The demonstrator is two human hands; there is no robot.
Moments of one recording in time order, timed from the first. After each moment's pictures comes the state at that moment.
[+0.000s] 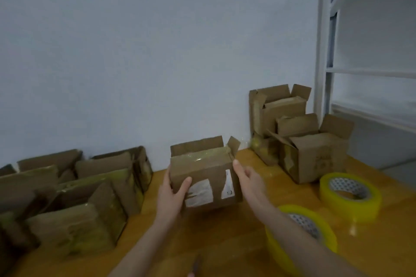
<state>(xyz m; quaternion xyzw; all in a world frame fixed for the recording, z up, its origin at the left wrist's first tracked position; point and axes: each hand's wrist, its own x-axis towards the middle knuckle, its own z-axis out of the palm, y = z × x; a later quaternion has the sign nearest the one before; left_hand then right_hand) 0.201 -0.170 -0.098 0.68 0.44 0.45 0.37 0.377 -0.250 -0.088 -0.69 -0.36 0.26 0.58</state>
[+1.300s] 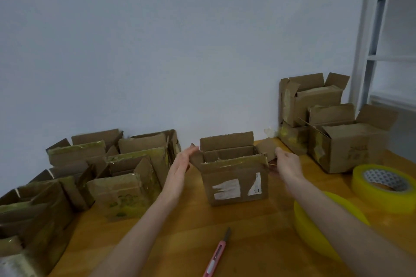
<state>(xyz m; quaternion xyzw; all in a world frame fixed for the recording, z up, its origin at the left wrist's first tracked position) 0.131 -0.175 -0.074 0.74 0.36 0.43 0.38 0.379 -0.244 -0.082 -0.67 -0.22 0.32 0.64</state>
